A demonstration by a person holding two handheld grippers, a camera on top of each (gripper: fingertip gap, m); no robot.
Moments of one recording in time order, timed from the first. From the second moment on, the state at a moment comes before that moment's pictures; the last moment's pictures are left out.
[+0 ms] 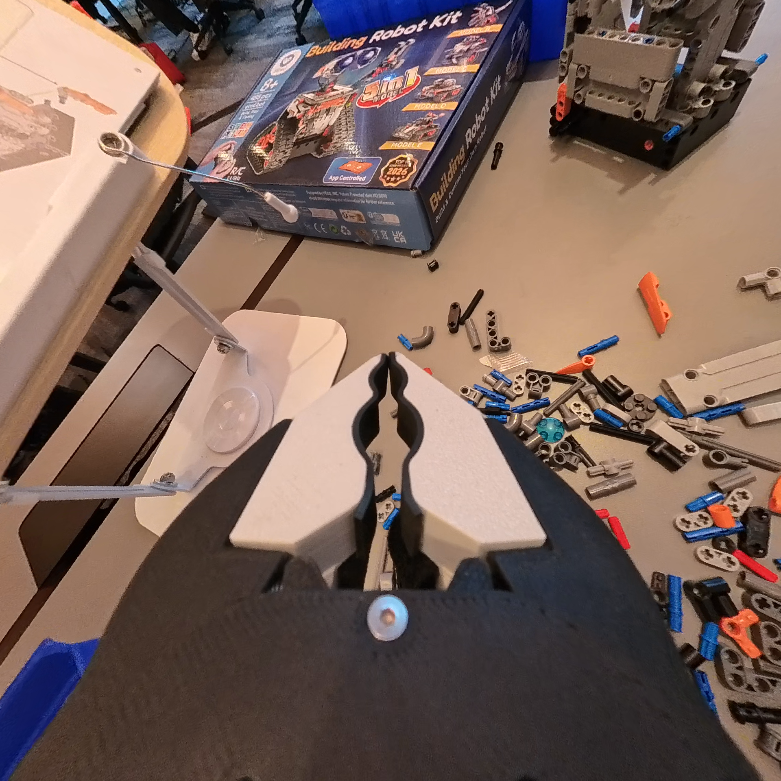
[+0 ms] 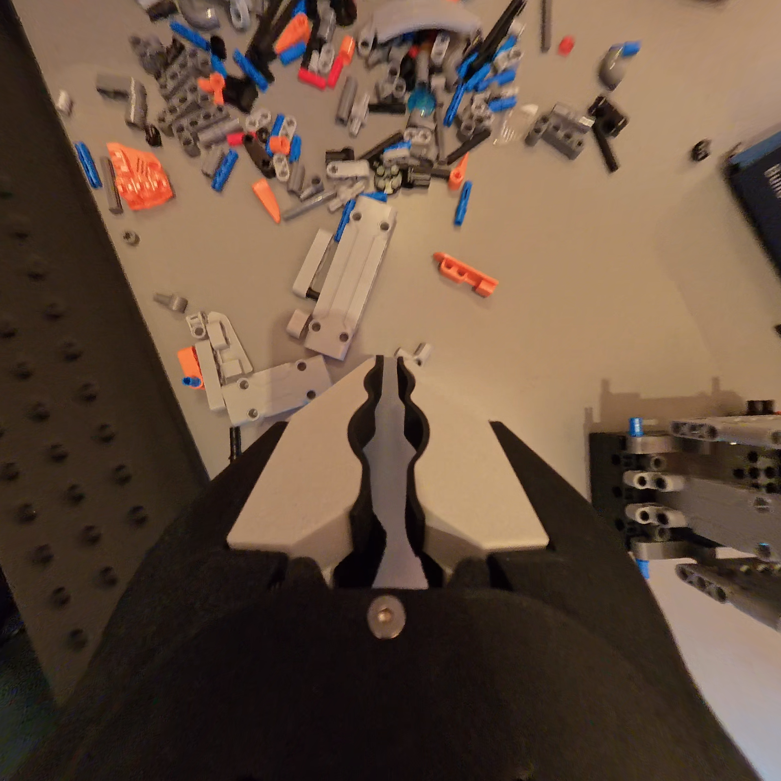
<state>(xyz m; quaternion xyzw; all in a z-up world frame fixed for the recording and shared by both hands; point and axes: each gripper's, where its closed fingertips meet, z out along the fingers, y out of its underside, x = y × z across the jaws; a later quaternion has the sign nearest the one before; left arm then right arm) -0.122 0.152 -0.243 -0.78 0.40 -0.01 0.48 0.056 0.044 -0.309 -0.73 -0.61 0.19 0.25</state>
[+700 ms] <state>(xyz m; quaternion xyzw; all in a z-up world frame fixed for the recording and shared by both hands) -0.122 0.151 -0.240 -0.78 0.40 -0.01 0.48 0.044 0.046 -0.337 -0.74 -0.62 0.20 0.19</state>
